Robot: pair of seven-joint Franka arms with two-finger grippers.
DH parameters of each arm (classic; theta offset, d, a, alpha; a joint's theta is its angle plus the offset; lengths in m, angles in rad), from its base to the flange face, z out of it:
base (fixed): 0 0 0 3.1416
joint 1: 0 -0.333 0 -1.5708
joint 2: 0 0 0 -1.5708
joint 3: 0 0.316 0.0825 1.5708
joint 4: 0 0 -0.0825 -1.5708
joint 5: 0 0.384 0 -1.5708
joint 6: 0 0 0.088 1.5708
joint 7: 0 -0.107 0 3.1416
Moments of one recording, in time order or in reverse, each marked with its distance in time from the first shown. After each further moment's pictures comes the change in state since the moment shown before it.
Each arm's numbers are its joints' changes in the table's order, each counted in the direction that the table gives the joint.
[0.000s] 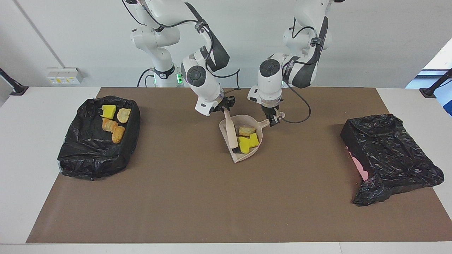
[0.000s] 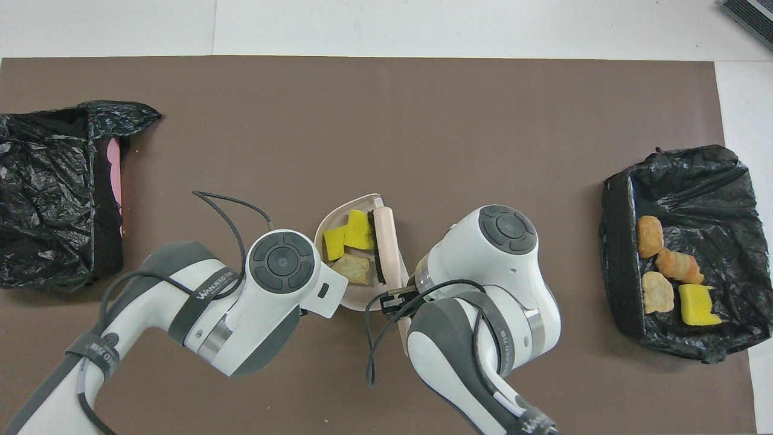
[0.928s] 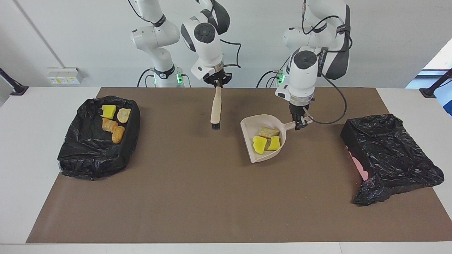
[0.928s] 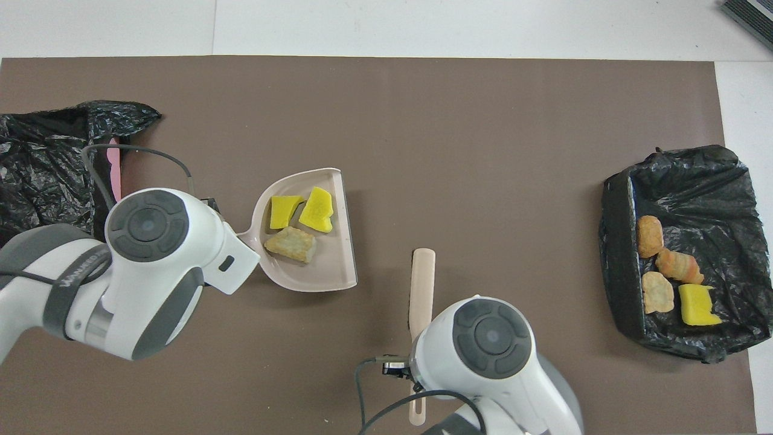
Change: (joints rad) left arm -0.018 0.132 0.237 0.025 0.002 0.012 -0.446; right arm -0.168 0.267 0.003 -0.160 -0.127 0.081 -0.497
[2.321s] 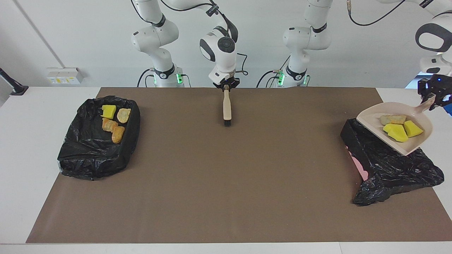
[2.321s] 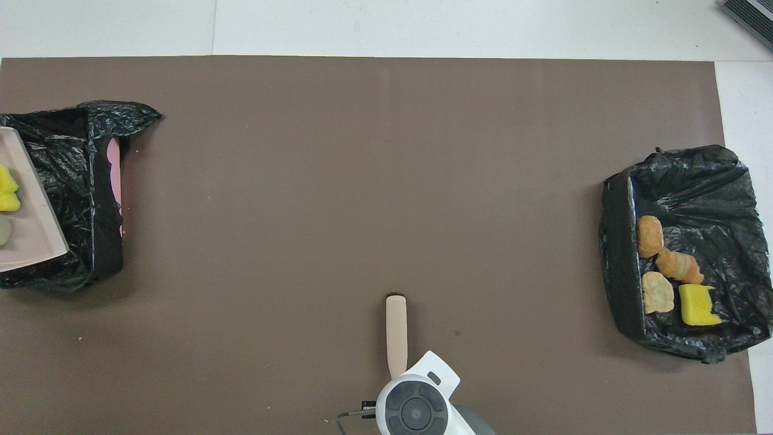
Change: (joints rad) left arm -0.025 -0.102 0.833 0.303 0.029 -0.029 -0.624; right arm -0.195 -0.070 0.001 -0.217 -0.035 -0.287 -0.051
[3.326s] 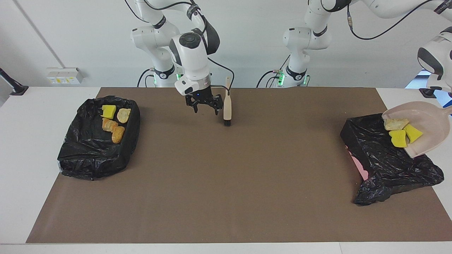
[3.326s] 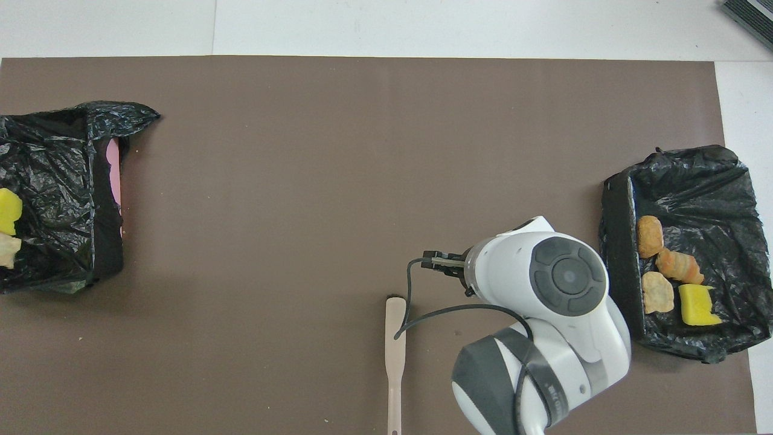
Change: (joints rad) left arm -0.029 -0.156 -0.091 0.140 0.473 0.048 -0.032; right arm 0.422 -0.024 -0.019 0.285 -0.206 0.013 0.061
